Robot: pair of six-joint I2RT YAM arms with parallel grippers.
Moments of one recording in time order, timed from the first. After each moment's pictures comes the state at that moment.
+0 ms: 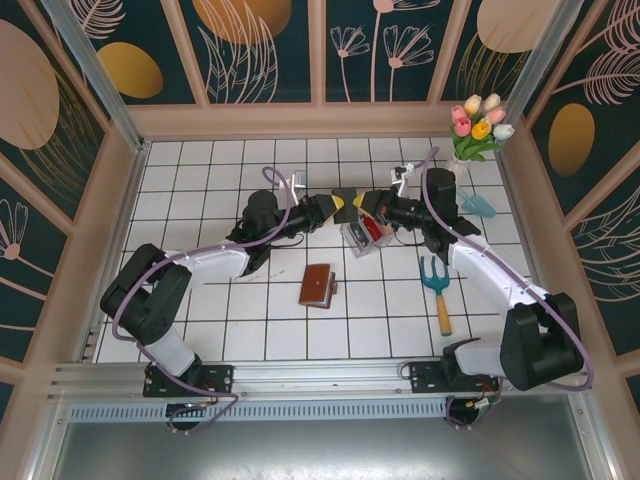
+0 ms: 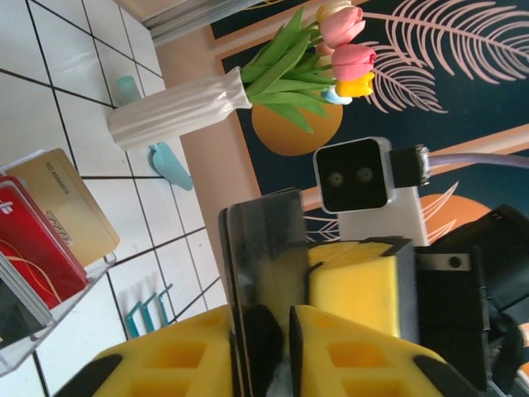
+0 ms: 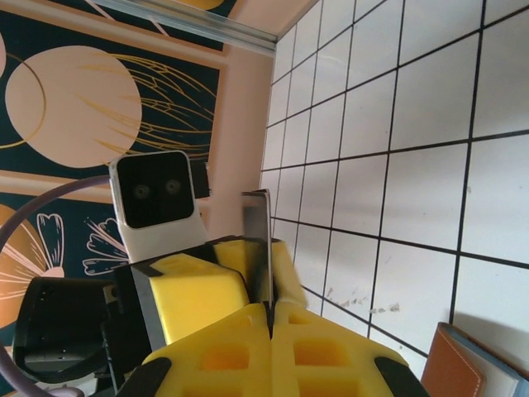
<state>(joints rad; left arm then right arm) -0.63 1.67 0.84 0.80 0.53 -1.24 0.32 1.31 0.85 0.07 -0.77 0.97</state>
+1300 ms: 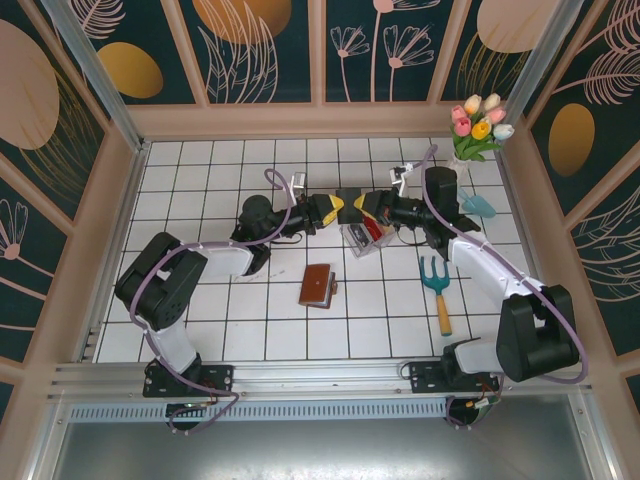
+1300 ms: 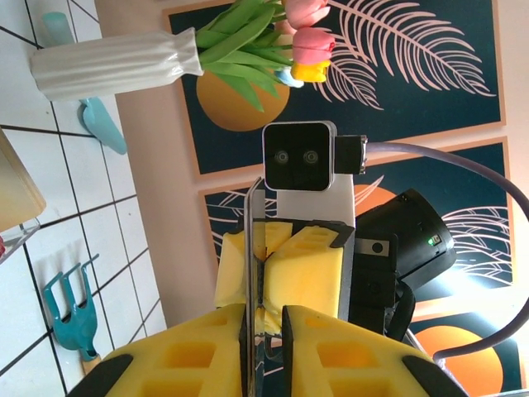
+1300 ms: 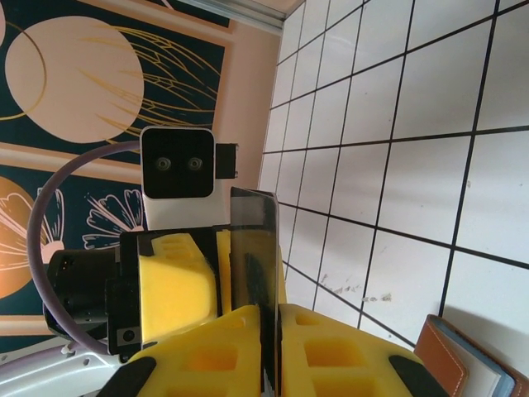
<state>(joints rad) -0.60 1.78 0.82 1.09 0.67 -1.51 0.29 1.35 0.86 0.07 -0.86 0.90</state>
